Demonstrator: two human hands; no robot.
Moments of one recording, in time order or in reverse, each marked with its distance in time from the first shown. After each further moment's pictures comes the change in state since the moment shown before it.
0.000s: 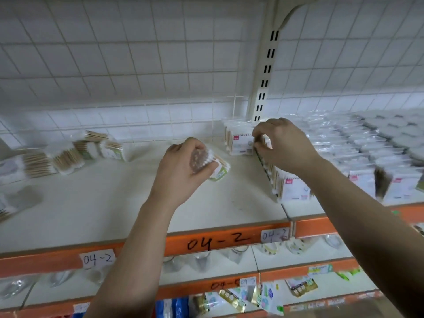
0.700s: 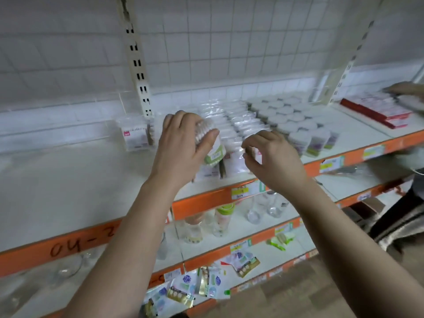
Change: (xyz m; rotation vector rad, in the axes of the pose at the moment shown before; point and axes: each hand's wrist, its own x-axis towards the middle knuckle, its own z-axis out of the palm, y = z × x) left_hand 0.013 0.194 0.155 0.066 0.047 0.358; right_hand -0.178 0.139 -0.098 -0.078 0.194 0.151
